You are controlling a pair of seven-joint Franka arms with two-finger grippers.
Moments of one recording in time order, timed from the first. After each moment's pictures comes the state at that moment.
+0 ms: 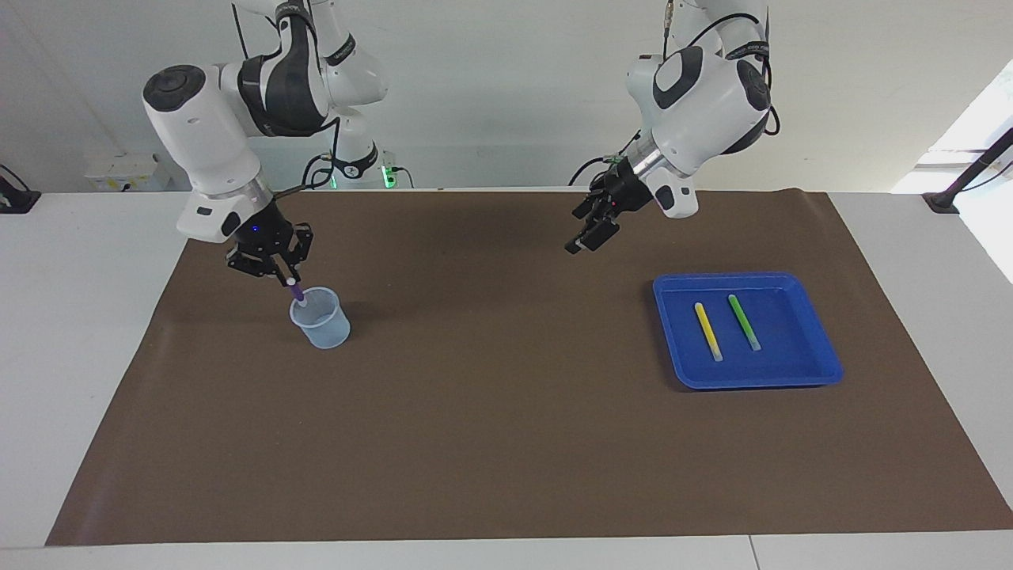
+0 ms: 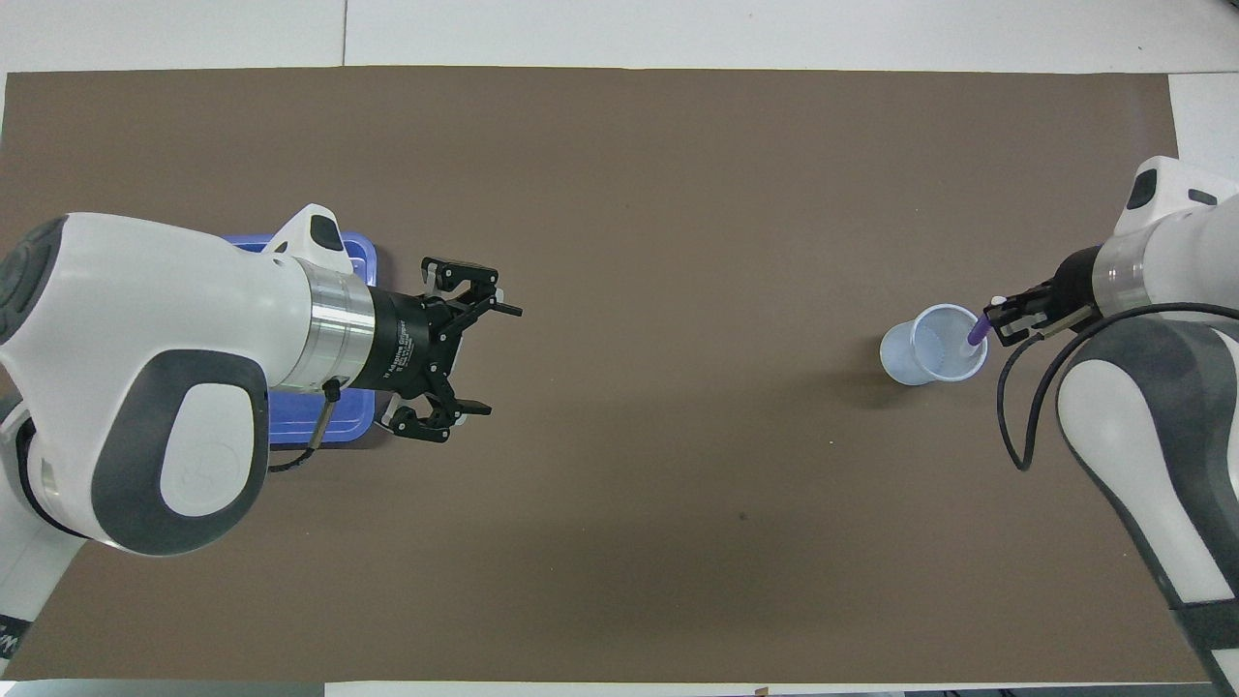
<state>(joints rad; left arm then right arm) -0.46 -0.07 0.04 -1.98 -0.57 2.02 -1.28 0.08 -0.05 -0.07 -2.01 0.05 2.03 -0.46</state>
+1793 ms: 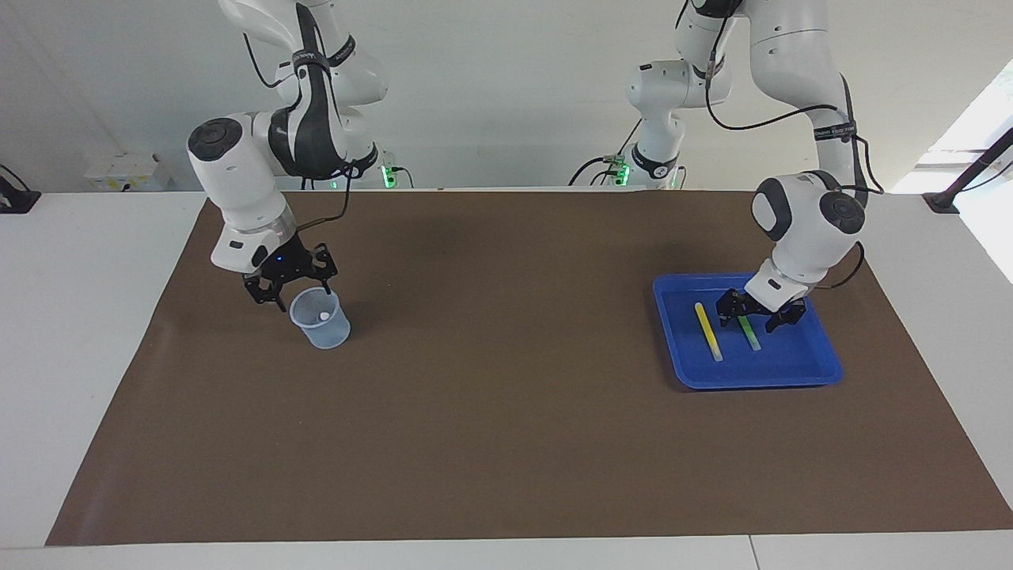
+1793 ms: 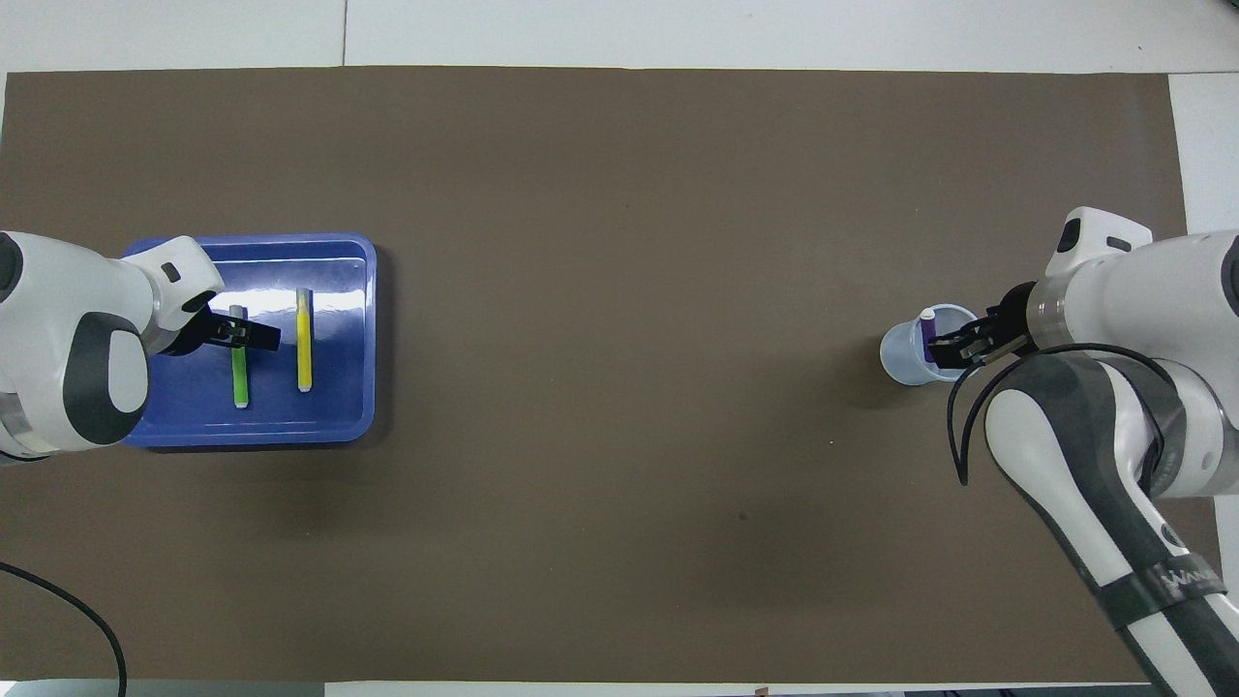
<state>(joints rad) -0.02 0.20 0.04 -2.14 -0.03 2.36 0.30 0.08 -0.02 -0.06 -2.12 0.06 2.18 -0.46</state>
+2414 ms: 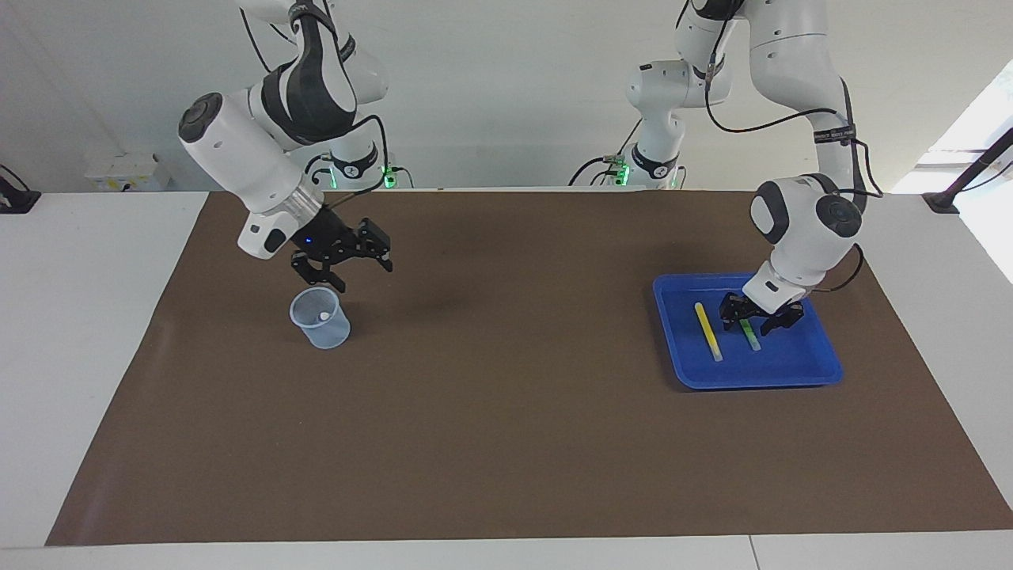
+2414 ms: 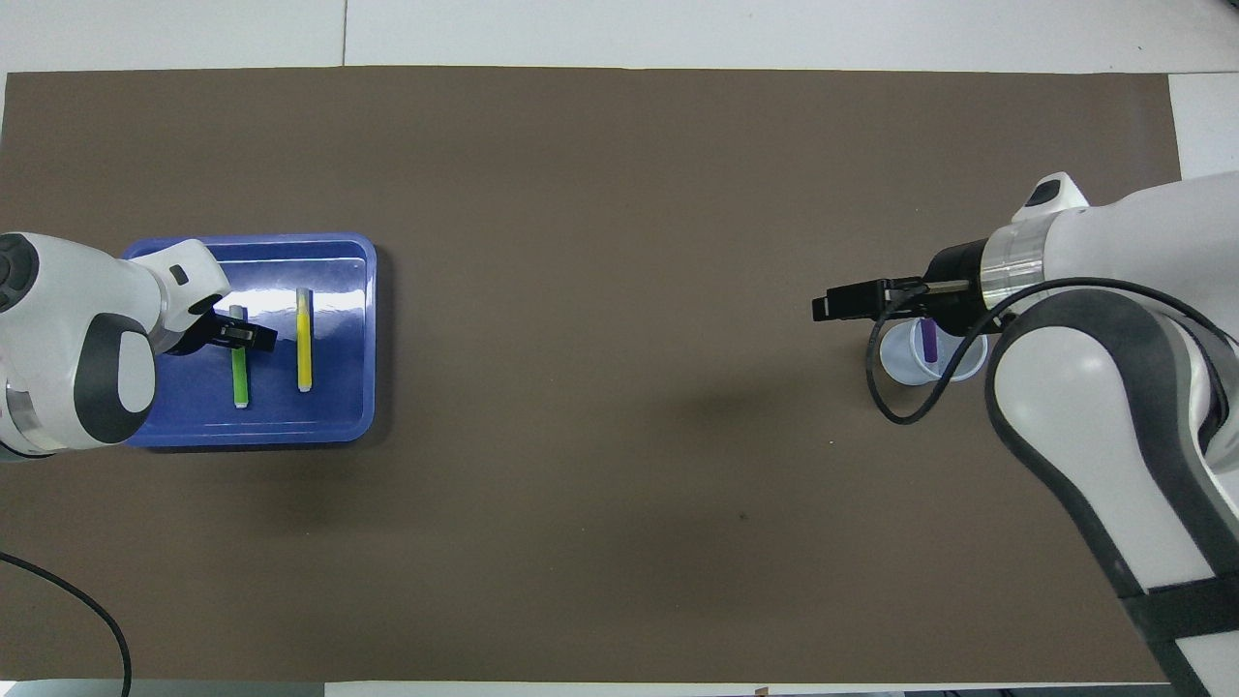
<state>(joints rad) -0.02 0.21 0.04 -2.14 -0.02 2.36 0.31 0.18 0.00 -0.02 -1.99 0.56 2.05 -0.07</state>
